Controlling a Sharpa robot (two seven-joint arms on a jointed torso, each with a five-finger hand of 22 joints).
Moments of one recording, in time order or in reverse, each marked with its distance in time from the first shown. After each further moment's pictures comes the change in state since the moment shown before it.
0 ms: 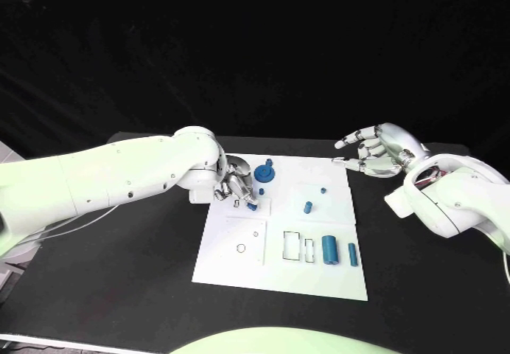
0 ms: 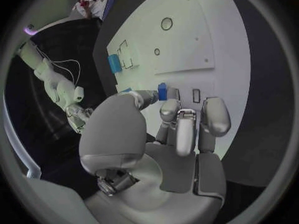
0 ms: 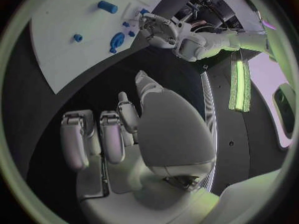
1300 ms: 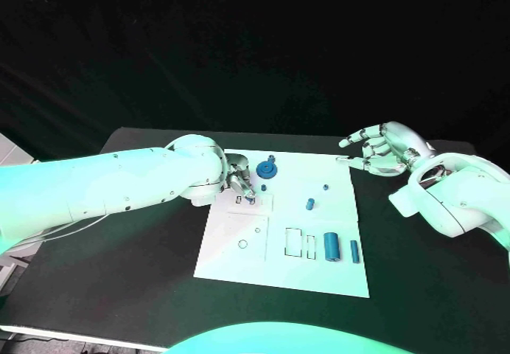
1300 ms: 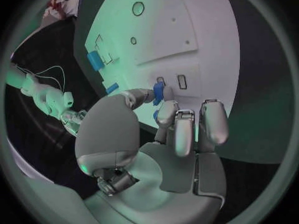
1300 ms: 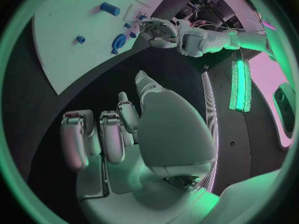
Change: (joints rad) left arm -0.026 -0.036 -0.028 0.084 -0.208 -0.216 -0.046; left_hand -0.095 -0.067 0.018 -0.032 0.213 0.063 -0.026 0.030 0.085 0.072 -0.030 0.034 0.063 0.000 -0.028 0.004 0.000 0.000 0.052 -0.027 0.038 0.080; right arm -0.004 -0.004 -0.001 -0.001 0.005 0.007 -0.002; right_hand 0.005 0.005 0.000 0.000 0.000 0.000 0.000 0.000 -0.002 0.000 0.000 0.000 0.000 0.000 0.000 0.000 0.000 0.000 0.000 0.000 -0.004 0.000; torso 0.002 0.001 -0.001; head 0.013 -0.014
